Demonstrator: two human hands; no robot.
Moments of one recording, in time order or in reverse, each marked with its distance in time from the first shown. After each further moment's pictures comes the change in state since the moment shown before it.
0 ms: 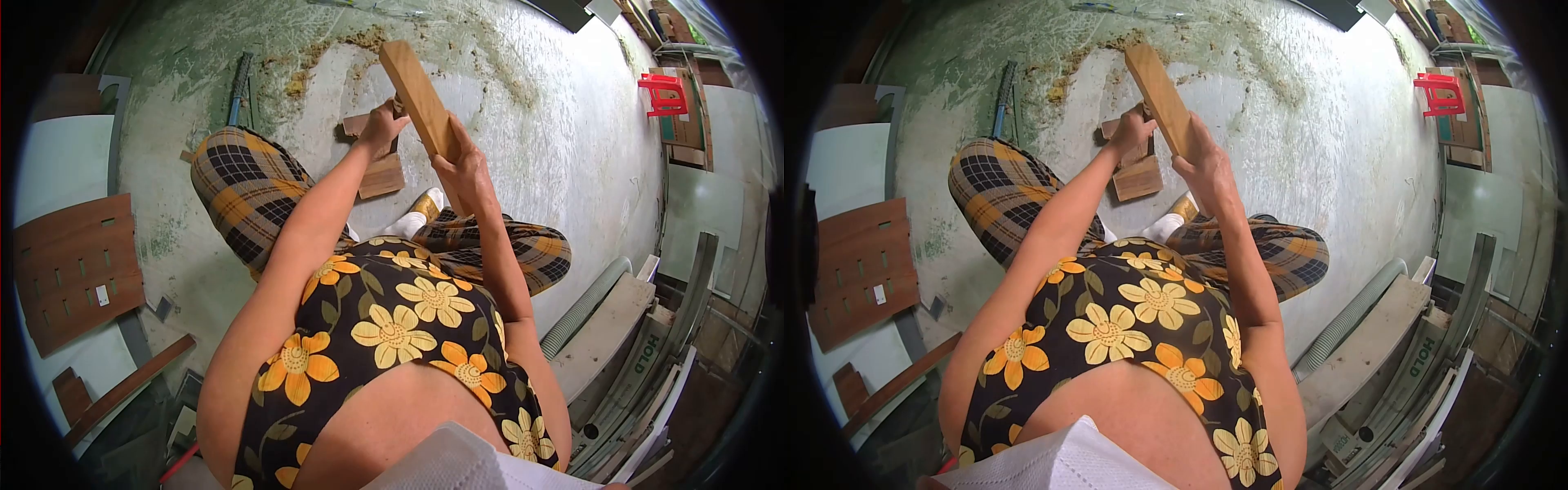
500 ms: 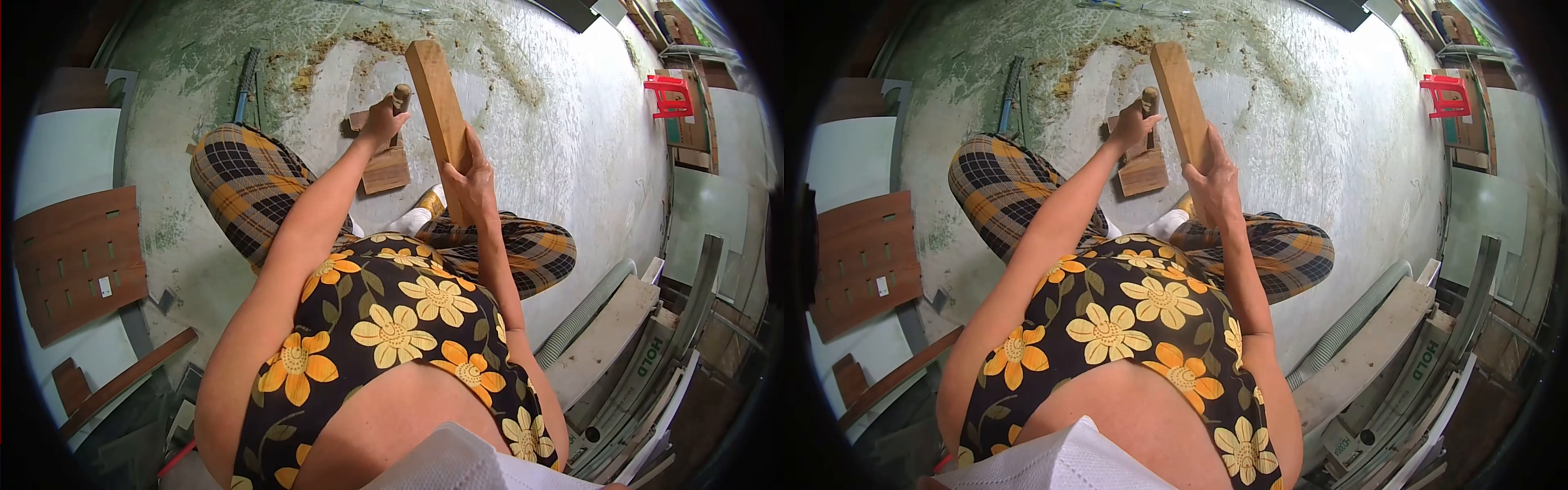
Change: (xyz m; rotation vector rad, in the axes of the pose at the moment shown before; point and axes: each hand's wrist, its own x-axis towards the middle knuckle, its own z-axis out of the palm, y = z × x) left_hand -0.003 0.005 -0.015 0.175 0.047 -0.018; right_hand -0.019 0.018 0.009 0.176 0.091 0.002
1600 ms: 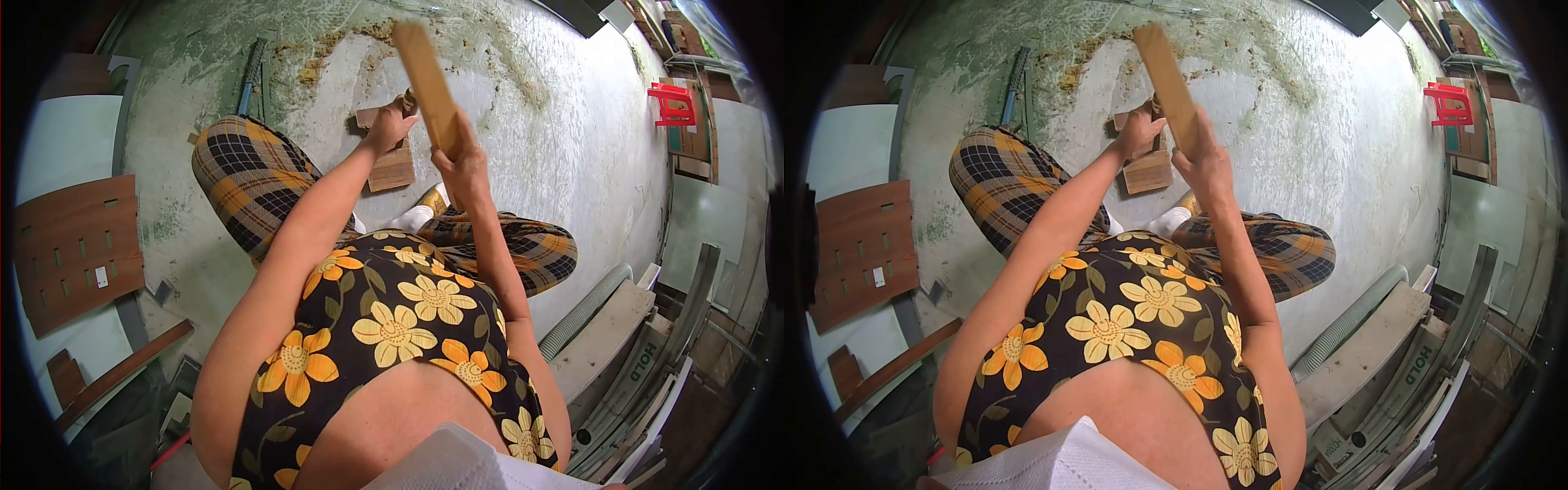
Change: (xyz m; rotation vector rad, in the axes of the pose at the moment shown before) left_hand -0.010 0.010 0.003 0.005 -0.041 -0.066; right_hand 0.016 -0.014 0.021 -0.142 -0.024 -0.082
